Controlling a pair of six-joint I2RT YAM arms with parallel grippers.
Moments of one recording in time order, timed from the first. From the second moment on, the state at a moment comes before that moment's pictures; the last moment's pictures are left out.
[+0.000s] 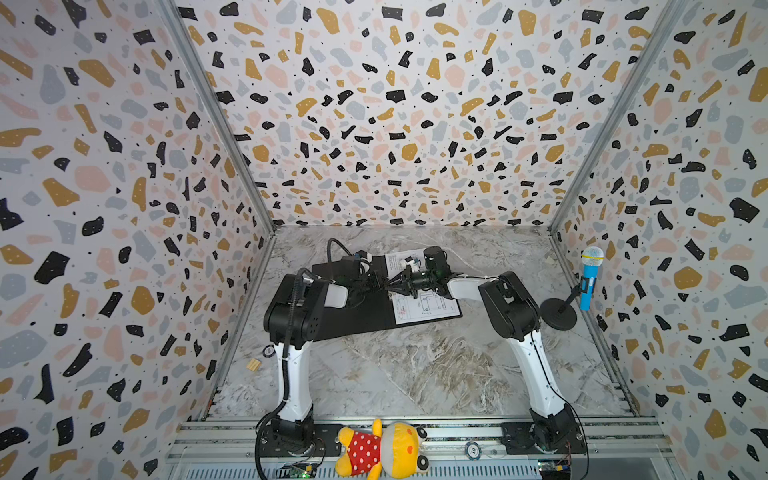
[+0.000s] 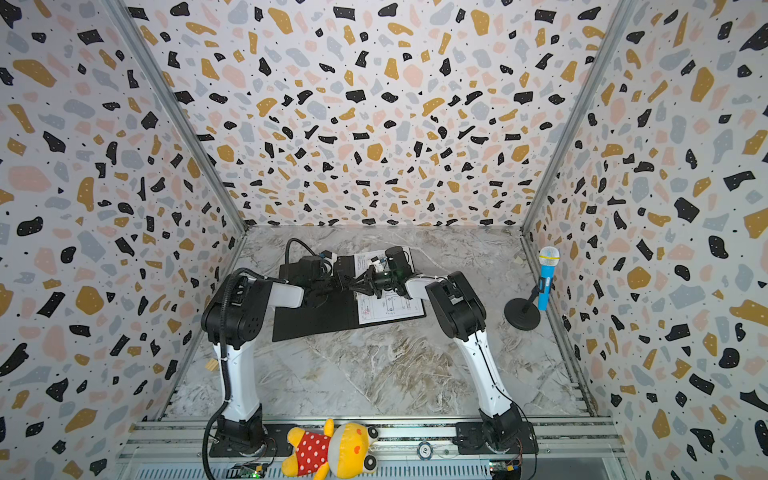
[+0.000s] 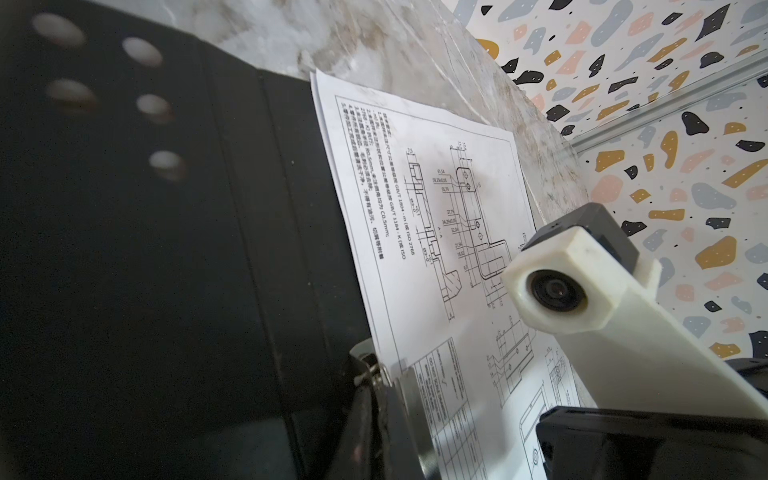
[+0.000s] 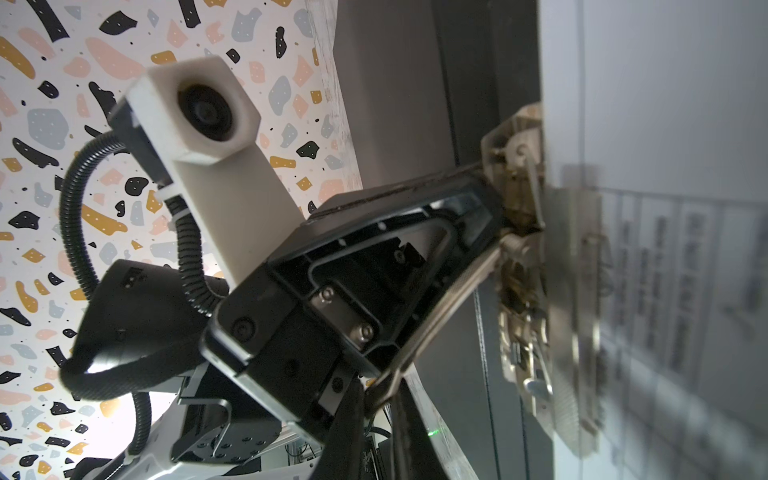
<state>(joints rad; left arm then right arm) -0.24 2.12 1.09 0.37 0.49 -0.55 0.55 2.41 1.59 0.33 -1.02 1.28</state>
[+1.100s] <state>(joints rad) -0.24 2.12 1.11 0.33 0.49 -0.53 0.56 2.39 1.52 0.29 -1.02 1.20</state>
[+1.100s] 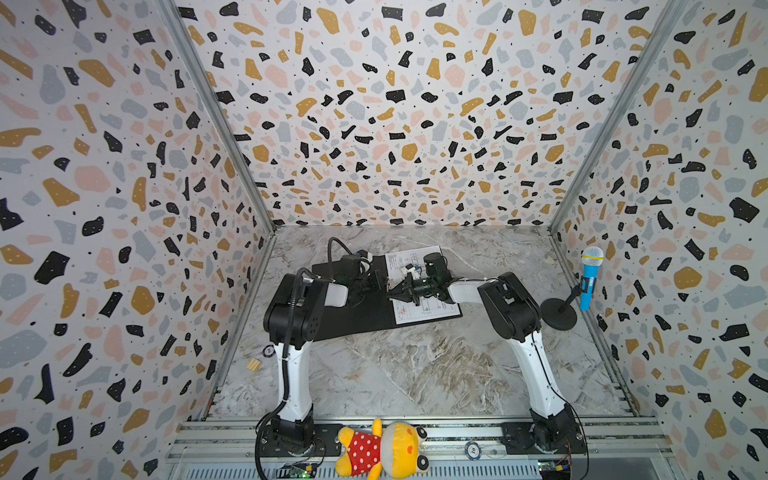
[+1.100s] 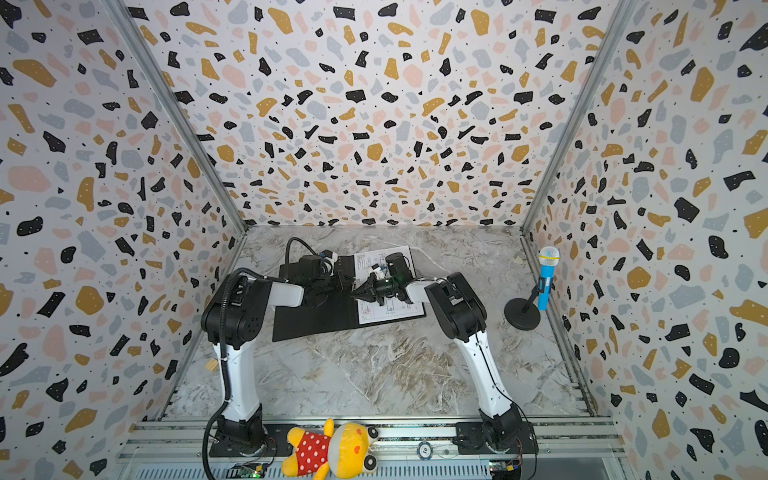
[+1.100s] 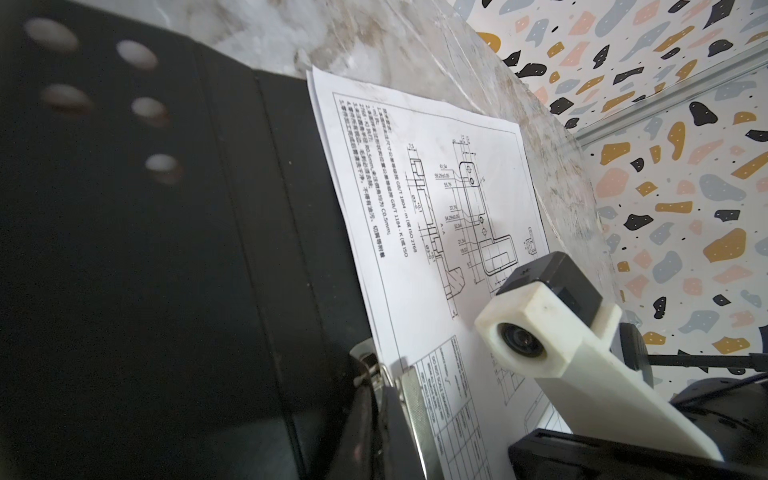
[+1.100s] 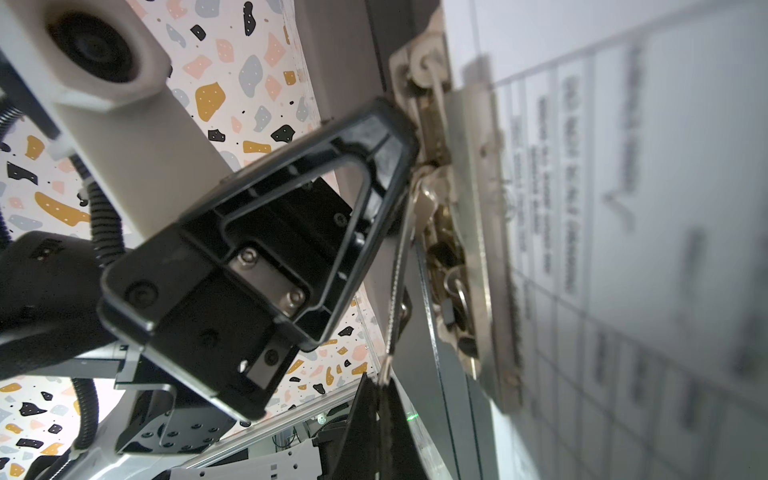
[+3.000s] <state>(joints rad) -0.24 2.13 1.12 0.33 0.50 -0.53 0.55 2.38 1.56 0.03 -0.93 0.89</state>
